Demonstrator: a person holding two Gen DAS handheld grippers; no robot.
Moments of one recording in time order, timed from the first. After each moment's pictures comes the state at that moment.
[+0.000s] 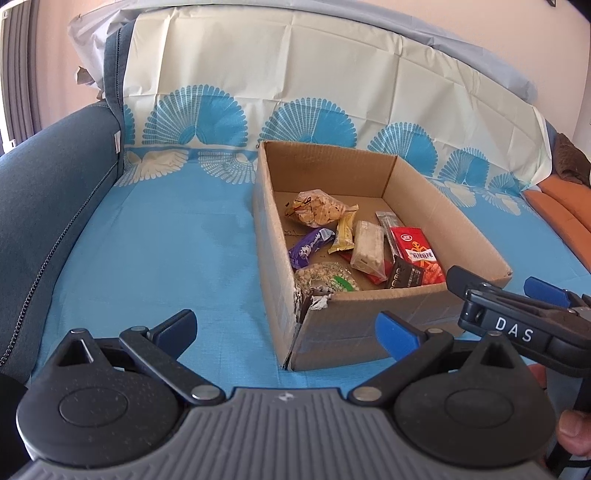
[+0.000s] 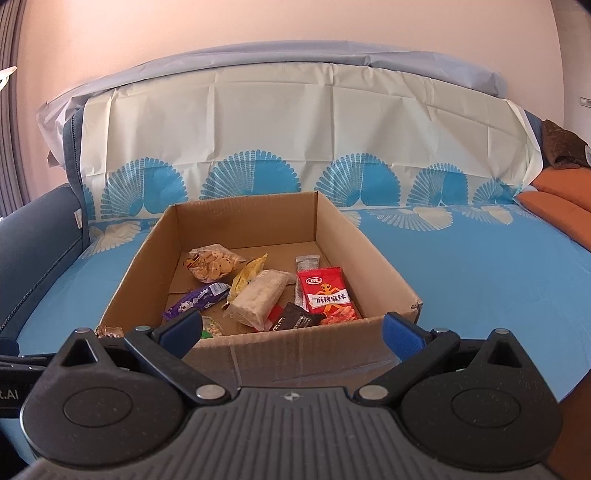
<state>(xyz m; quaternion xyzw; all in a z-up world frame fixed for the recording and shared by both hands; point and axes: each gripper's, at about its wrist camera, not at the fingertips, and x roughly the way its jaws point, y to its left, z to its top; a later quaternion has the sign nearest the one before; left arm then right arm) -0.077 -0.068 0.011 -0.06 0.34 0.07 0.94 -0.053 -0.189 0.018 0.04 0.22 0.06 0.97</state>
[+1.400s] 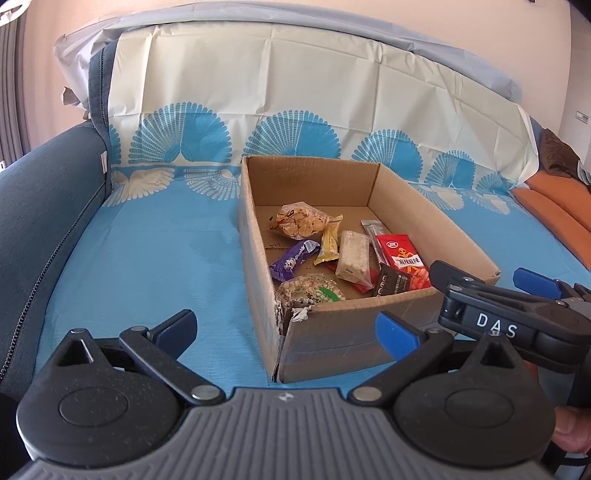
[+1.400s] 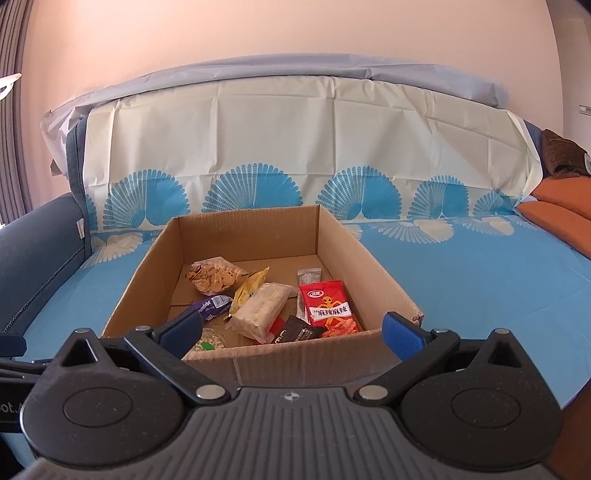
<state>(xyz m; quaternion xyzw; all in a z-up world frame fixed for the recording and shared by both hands) -0.077 -0.078 0.012 -0.04 0.32 0.05 0.95 -0.057 -0.189 0.019 0.04 0.20 0.06 0.98</state>
